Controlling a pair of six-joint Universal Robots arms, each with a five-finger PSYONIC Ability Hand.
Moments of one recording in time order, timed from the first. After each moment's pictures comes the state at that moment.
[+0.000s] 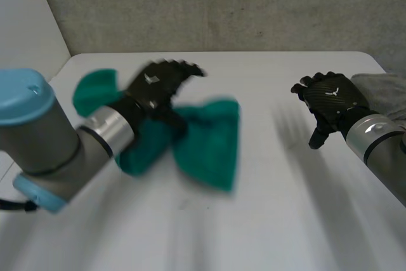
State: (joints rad) left arm 4.26 -1.91 -1.58 3.46 -1.16 3.16; right arm 1.81 -1.32 1.64 -0.10 1.33 2.64; left_hand 0.36 0.48 0.49 0.48 0.28; right_hand 0.20 0.22 0.21 0.24 0.06
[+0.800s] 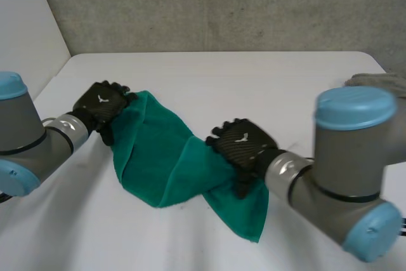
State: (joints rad) left arm 4.56 -2.12 -1.47 3.30 -1.19 3.79; right arm 2.19 -1.12 1.48 0.07 1.32 2.67; left_hand 0.20 0.20 0.21 0.20 0.04; right_hand 0.20 0.22 0.21 0.24 0.06
